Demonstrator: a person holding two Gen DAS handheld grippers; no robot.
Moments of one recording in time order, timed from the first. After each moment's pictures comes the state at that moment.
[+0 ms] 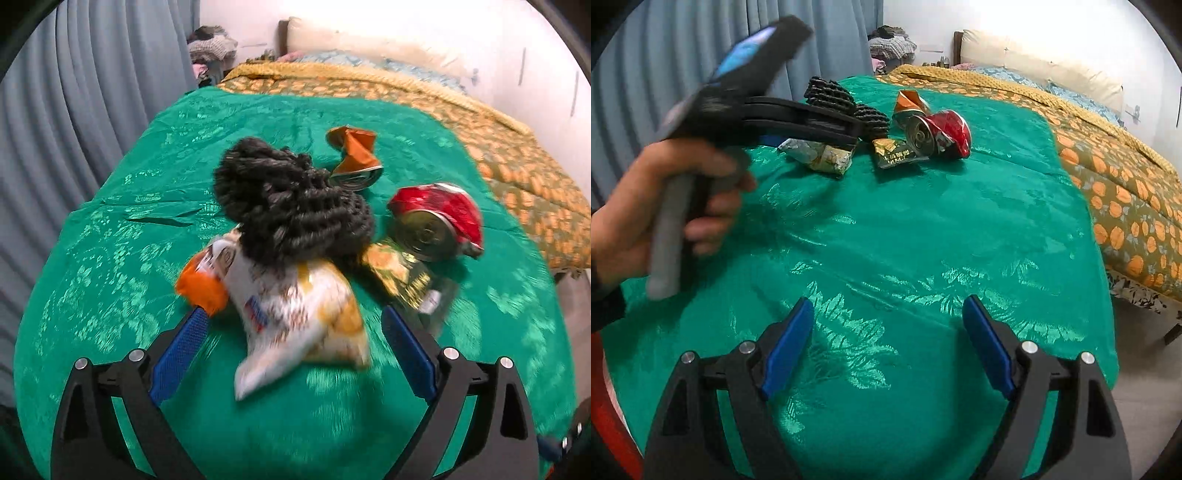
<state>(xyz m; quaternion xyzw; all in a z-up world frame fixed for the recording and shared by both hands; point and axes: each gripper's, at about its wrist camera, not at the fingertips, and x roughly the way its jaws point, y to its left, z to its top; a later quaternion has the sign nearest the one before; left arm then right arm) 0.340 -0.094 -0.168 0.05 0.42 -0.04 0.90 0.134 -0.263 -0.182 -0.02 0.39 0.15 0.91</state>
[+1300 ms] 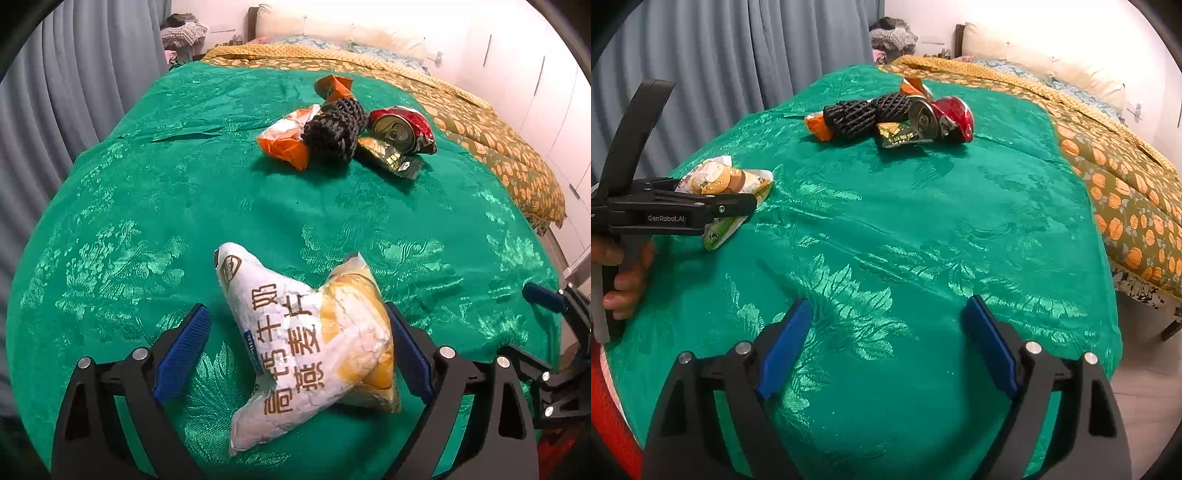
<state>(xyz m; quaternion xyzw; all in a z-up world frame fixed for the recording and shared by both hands) 0.234 -0.027 -0.189 0.05 0.45 -0.13 0.88 0.128 -0.261 -0.186 -0.03 0.41 0.15 0.90</state>
